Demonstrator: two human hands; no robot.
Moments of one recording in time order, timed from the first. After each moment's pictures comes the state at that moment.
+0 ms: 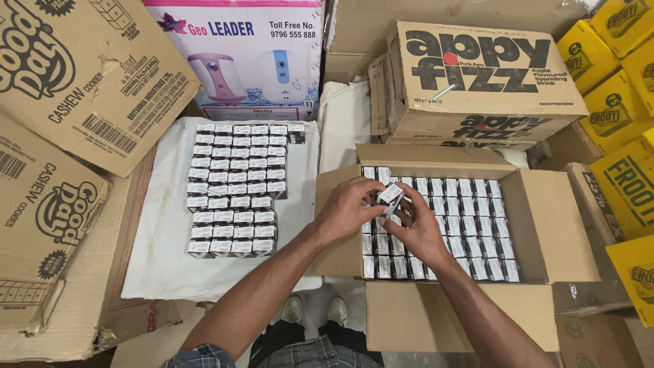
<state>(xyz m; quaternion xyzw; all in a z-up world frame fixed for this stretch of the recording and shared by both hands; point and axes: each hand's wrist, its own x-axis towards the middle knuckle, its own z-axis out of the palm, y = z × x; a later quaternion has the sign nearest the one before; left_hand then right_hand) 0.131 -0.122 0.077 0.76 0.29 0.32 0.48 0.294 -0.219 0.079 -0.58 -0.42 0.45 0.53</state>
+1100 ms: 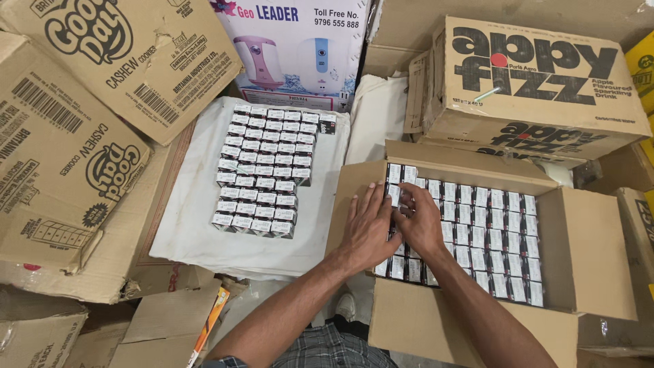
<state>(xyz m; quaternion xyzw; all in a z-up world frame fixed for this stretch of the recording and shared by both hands) 0.143 -0.194 0.056 0.83 0.45 0.21 0.25 0.294 -0.189 0.037 -0.66 -0.53 0.33 0.41</state>
